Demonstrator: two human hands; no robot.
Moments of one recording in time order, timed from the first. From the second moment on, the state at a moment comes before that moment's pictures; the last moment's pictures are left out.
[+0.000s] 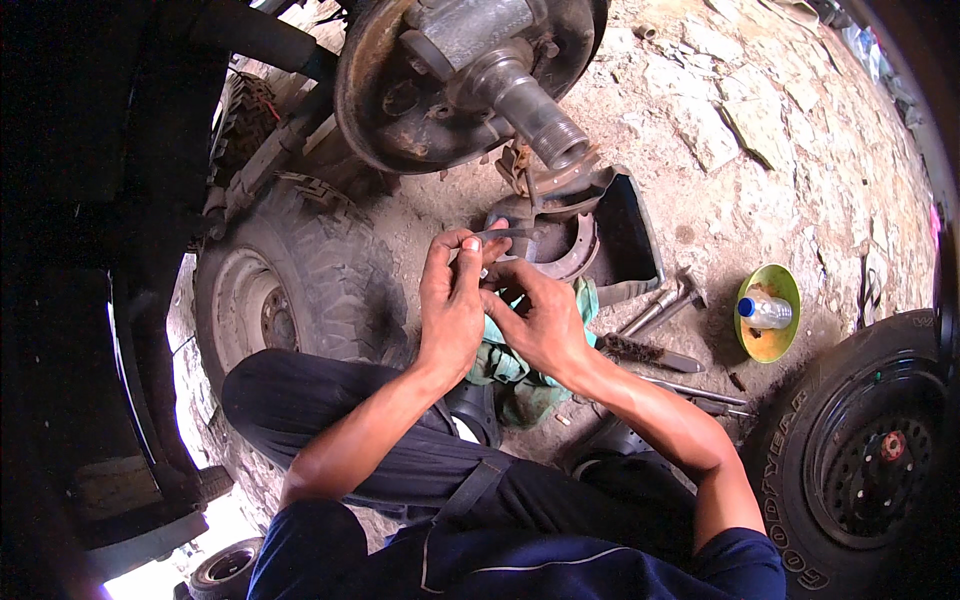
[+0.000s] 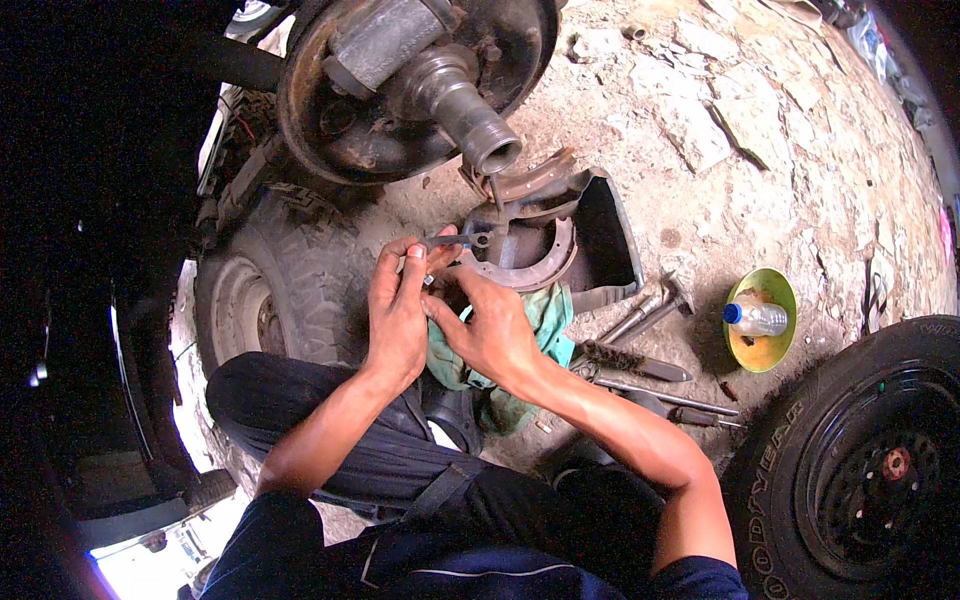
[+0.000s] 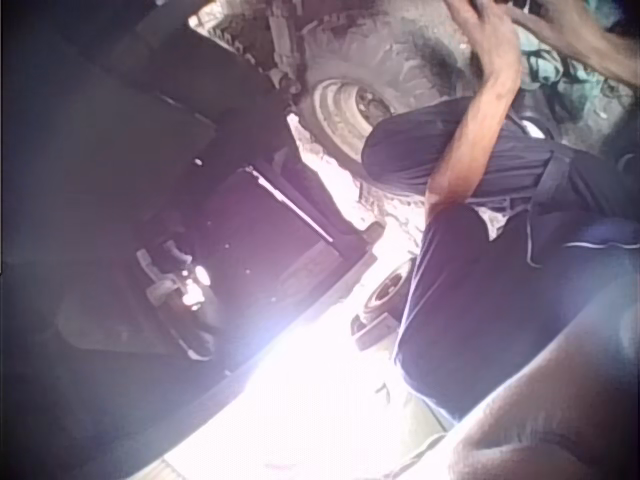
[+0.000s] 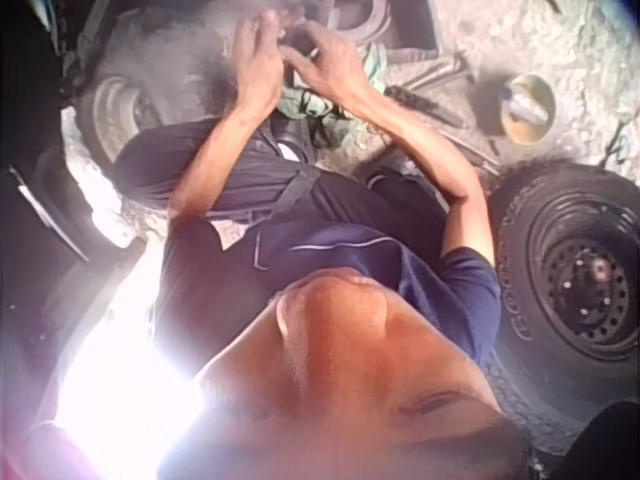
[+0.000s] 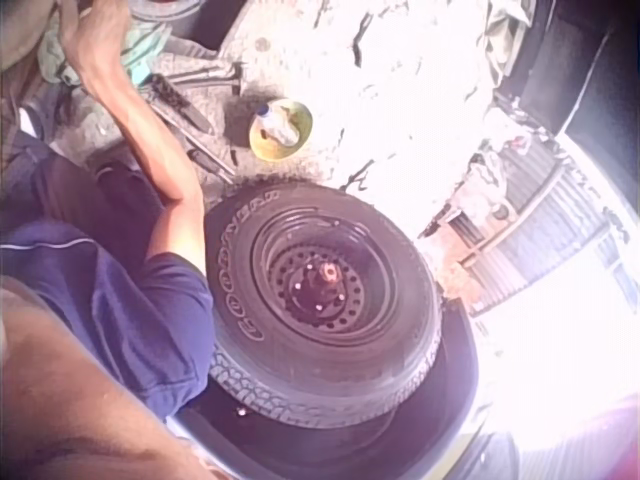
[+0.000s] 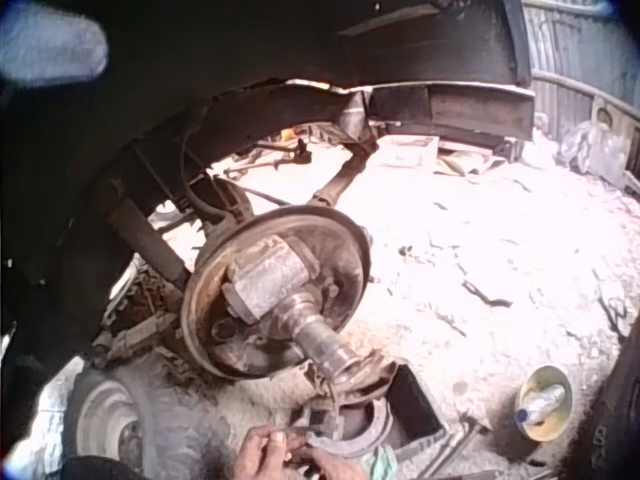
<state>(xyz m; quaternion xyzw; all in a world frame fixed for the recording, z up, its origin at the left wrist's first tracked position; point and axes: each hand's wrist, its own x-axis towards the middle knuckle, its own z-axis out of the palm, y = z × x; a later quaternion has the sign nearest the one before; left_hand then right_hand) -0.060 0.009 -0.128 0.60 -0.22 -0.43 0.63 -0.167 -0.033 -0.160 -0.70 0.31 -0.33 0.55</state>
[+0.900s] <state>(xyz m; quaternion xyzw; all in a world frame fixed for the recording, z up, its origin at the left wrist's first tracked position) -0.061 0.005 -0.118 0.62 -0.23 -0.46 0.60 -0.205 -0.060 -0.161 -0.54 0.29 -0.48 0.62</state>
